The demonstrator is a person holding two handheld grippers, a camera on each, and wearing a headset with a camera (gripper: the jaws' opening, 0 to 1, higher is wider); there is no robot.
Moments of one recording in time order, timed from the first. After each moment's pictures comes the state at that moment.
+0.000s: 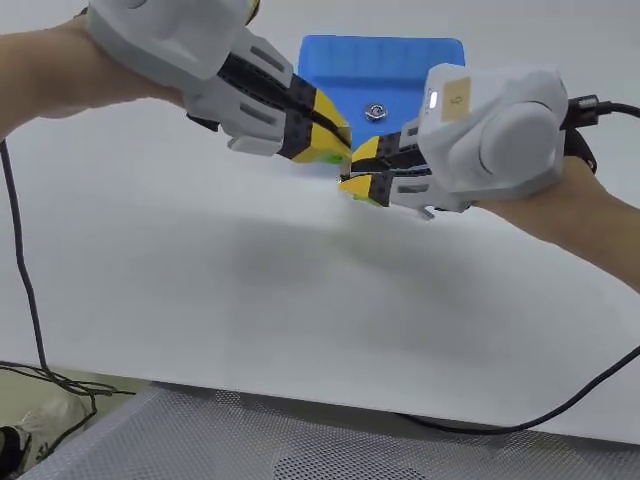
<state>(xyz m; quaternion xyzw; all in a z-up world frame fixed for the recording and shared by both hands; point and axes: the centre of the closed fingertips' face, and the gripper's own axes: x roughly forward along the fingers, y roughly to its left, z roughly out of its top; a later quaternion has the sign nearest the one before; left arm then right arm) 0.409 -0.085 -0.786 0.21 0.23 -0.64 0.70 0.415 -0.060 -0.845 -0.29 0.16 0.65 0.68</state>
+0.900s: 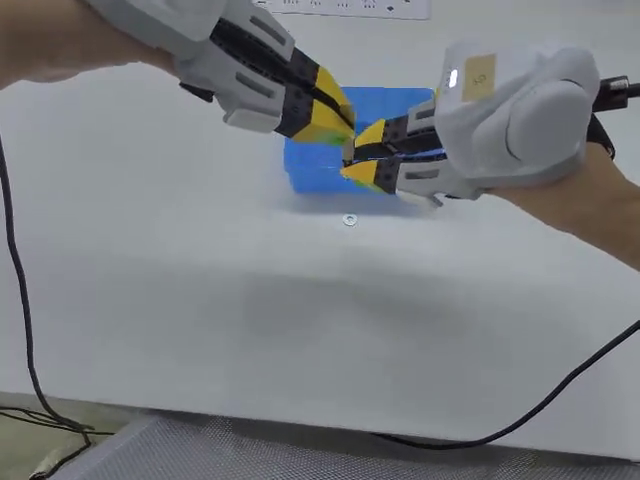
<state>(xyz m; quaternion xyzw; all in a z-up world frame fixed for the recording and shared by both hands) 0.426 -0.099 -0.728 0.25 0.19 -0.65 0.69 0.437 -0.074 -0.783 -0.31 0.11 0.62 0.71</state>
